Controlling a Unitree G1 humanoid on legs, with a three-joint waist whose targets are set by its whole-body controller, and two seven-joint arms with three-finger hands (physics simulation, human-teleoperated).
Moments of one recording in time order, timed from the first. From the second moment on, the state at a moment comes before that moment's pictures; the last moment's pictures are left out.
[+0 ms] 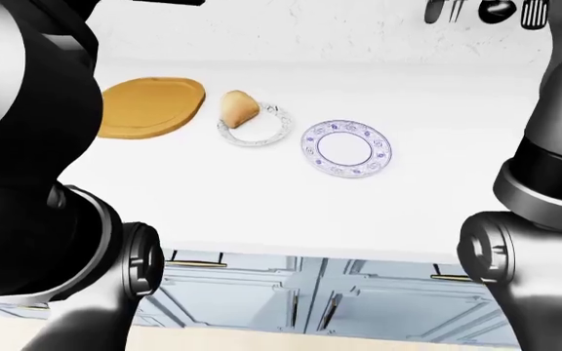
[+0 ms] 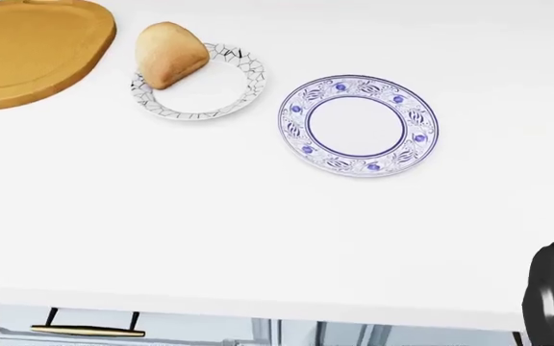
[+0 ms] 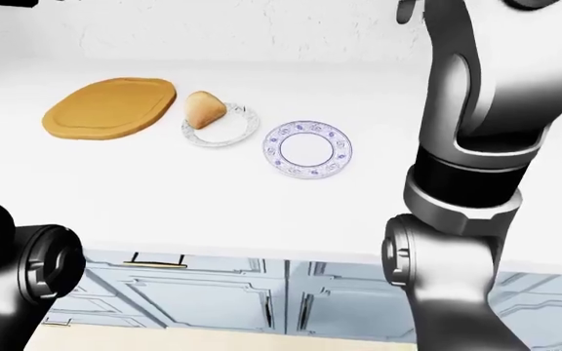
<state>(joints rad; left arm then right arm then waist) -1.29 0.39 0.18 -0.63 -0.51 1.25 0.39 -1.29 -0.43 -0.15 -0.08 0.15 0.36 -0.03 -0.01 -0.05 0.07</state>
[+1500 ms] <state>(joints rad) -1.28 0.38 0.18 -0.64 -0.48 1.27 0.37 -1.19 -0.40 -0.14 -0.20 0.18 0.40 -0.07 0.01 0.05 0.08</state>
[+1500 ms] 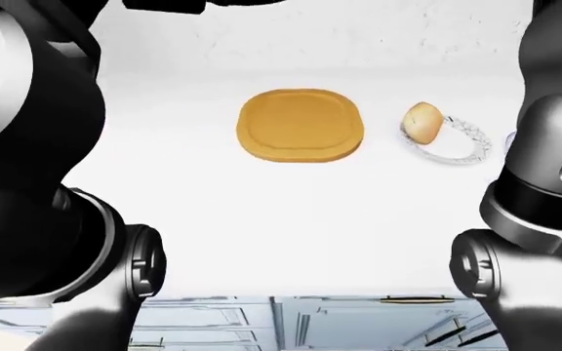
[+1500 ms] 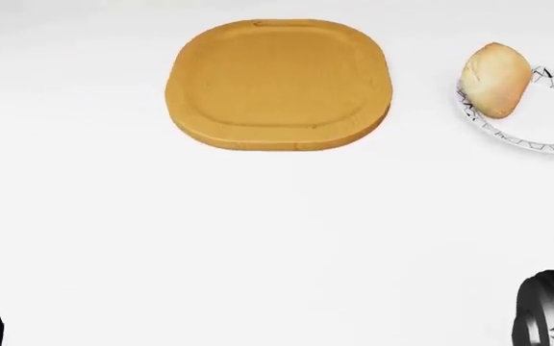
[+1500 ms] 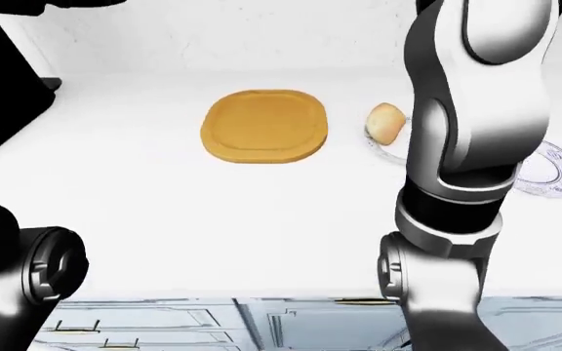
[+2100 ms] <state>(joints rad) -1.30 0.36 0.16 -0.64 -0.47 1.27 0.35 -1.44 -0.43 -0.09 0.05 0.04 0.44 0.01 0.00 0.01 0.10</state>
